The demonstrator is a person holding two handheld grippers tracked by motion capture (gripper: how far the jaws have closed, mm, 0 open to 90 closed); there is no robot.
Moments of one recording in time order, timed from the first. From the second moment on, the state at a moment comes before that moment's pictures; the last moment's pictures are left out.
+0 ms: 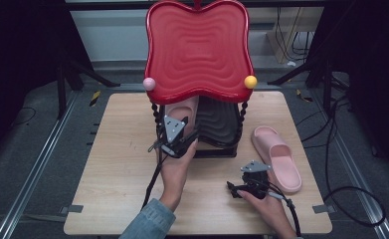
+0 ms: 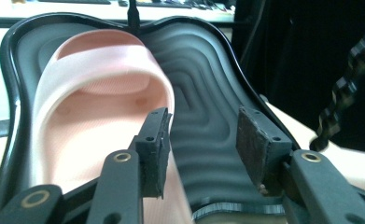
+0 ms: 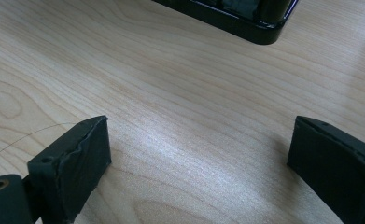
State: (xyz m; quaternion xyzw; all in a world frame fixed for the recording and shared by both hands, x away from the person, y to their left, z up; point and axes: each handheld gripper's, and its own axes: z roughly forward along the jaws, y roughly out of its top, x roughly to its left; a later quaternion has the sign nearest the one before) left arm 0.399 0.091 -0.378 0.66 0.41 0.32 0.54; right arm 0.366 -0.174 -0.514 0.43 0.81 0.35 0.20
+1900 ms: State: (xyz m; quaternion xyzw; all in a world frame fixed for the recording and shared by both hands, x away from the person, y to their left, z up) left arm 0.371 0.140 -0.425 0.83 0.28 0.26 0.42; right arm 0.366 -0.174 -0.514 0.44 0.80 0.35 0.20
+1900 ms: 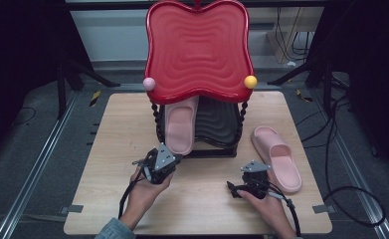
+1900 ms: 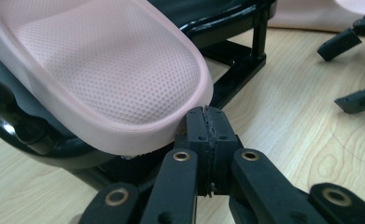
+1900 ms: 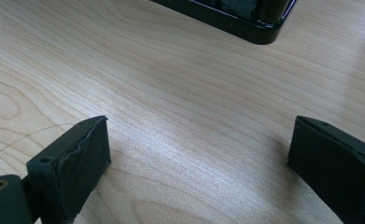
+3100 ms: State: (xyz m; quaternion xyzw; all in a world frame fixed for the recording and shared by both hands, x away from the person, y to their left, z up) left arm 0.412 0.133 -0.417 0.80 0.31 0.27 0.43; right arm 0.366 -0.174 -0.515 0.44 0.80 0.35 0.20
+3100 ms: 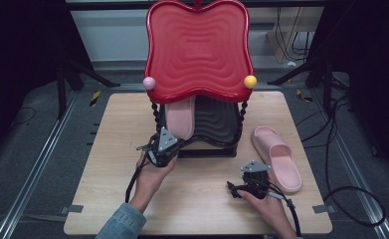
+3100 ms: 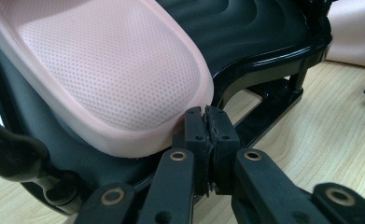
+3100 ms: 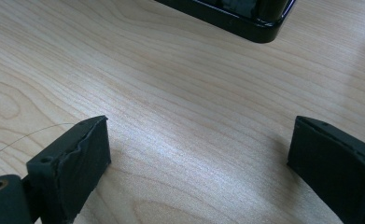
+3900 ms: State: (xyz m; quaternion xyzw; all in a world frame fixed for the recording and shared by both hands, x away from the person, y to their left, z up) left arm 0.376 0.167 -0.408 0.82 0.32 0.20 0.42; right arm 0.356 -0.186 -0.494 0.43 0.79 0.36 0.23
